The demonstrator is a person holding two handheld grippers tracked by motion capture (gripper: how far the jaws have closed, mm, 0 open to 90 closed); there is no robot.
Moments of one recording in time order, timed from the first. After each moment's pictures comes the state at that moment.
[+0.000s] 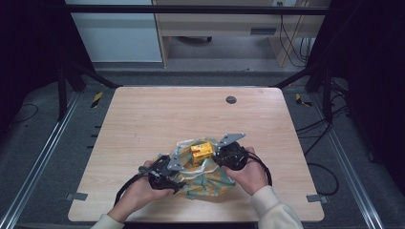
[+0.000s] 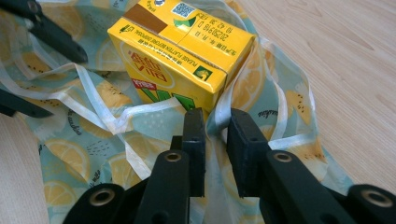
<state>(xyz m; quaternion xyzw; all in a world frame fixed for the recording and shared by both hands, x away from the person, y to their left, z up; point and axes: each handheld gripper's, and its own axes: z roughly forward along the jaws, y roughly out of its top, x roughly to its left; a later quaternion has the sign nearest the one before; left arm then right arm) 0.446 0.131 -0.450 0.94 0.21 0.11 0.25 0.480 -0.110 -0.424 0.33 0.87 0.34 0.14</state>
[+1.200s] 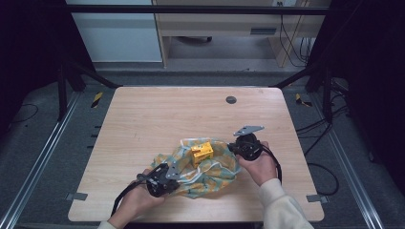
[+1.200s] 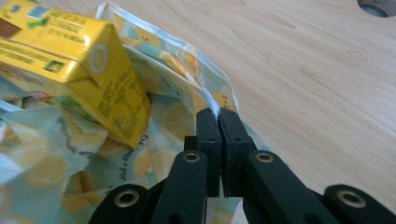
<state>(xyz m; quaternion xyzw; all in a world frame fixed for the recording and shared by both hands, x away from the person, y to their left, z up) 0.433 0.144 -0.465 0.95 0.20 0.09 0.23 0.508 -0.156 -0.432 0.40 0.83 0.35 0.16</state>
